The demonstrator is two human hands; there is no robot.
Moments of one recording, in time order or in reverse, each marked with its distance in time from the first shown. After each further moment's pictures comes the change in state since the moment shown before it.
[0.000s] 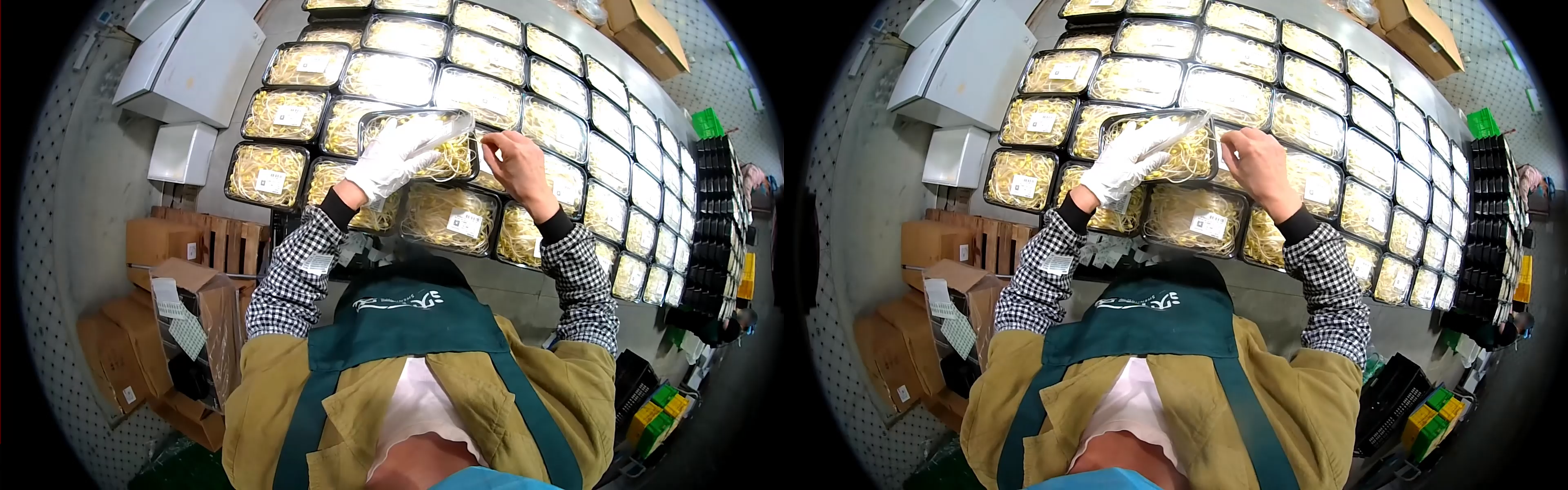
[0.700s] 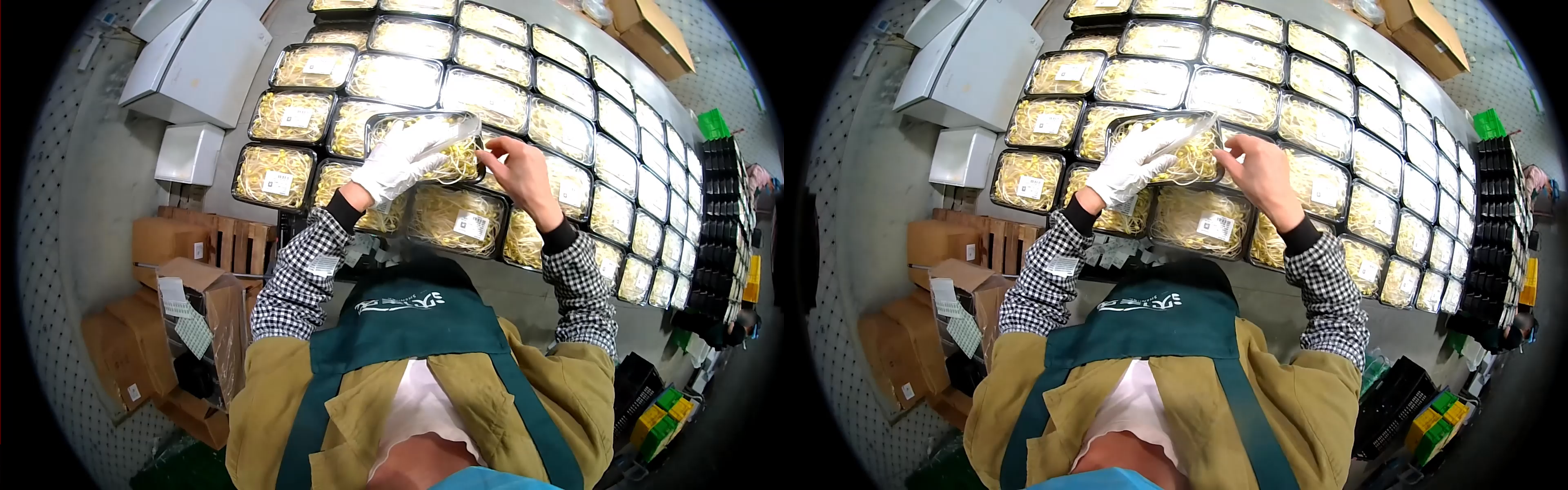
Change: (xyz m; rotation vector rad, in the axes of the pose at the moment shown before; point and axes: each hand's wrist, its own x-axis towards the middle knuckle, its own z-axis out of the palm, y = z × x) left_hand -0.001 0.002 0.000 0.002 -0.017 -0.060; right_hand 0.000 -0.018 -0.004 0.190 -0.070 0.276
